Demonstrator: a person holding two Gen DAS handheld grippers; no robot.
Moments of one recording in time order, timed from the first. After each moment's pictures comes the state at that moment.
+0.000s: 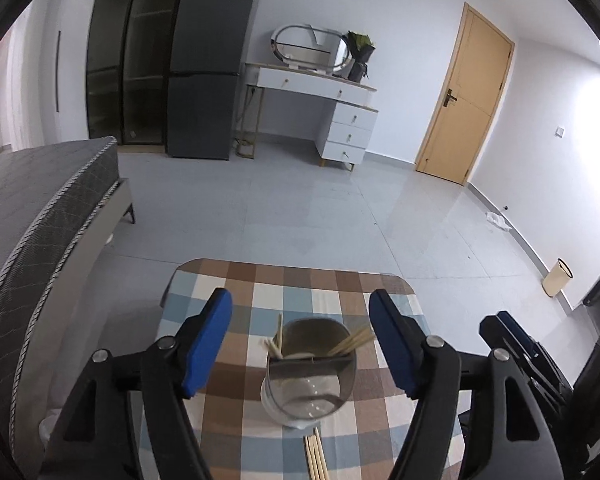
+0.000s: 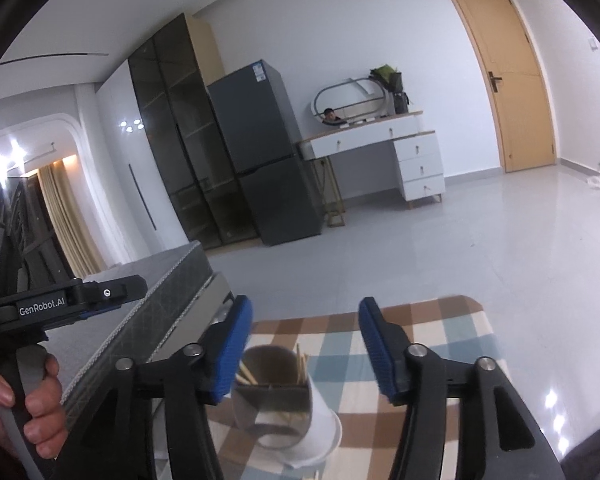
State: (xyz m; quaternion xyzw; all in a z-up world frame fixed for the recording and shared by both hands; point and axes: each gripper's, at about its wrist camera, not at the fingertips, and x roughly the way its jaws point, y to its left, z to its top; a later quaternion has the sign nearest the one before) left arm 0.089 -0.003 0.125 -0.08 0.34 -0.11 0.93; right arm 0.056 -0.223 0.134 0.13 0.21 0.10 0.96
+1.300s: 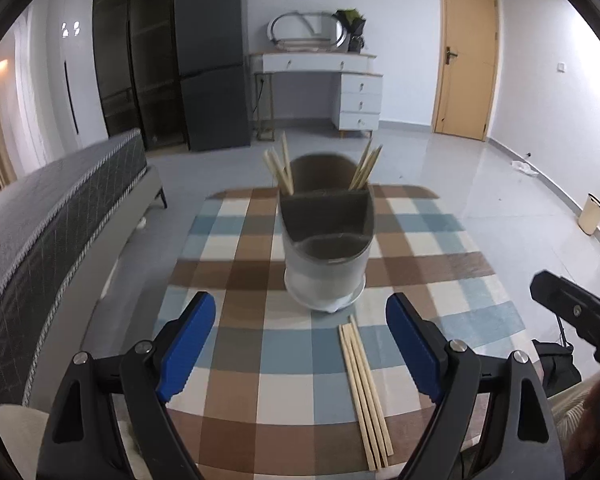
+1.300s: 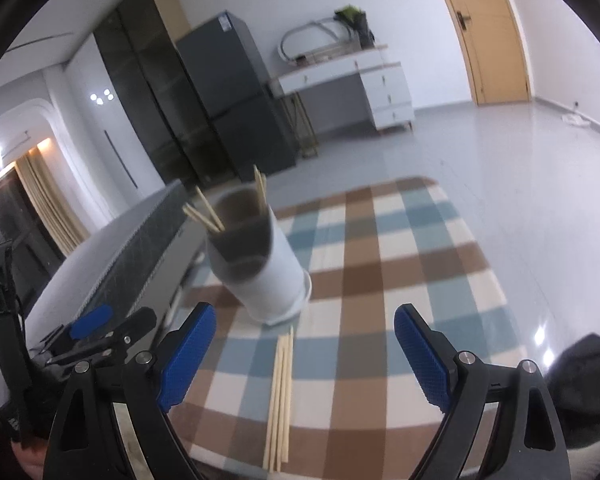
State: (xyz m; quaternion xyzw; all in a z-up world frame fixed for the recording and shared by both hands) left arm 0.001 -0.025 -0.015 0.02 0.35 -0.07 0.94; right arm -0.042 -0.241 0.030 0.15 0.33 0.07 0.93
